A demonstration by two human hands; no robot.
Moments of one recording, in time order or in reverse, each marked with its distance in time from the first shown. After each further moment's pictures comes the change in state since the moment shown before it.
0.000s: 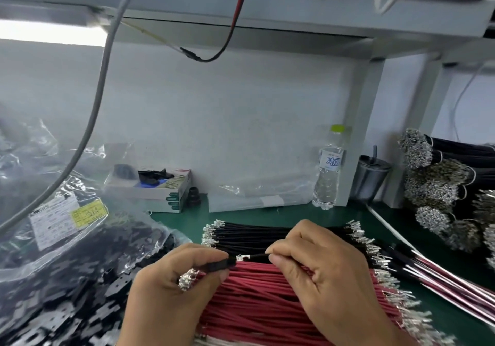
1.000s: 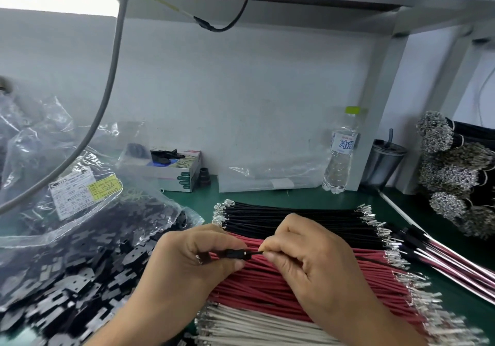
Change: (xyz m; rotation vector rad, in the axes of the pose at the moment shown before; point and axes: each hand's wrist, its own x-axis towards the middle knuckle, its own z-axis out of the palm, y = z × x) left_hand 0.004 -0.015 -0.011 -0.140 -0.246 -0.066; right_hand -0.008 -0.009 0.014 0.093 -0.199 0.013
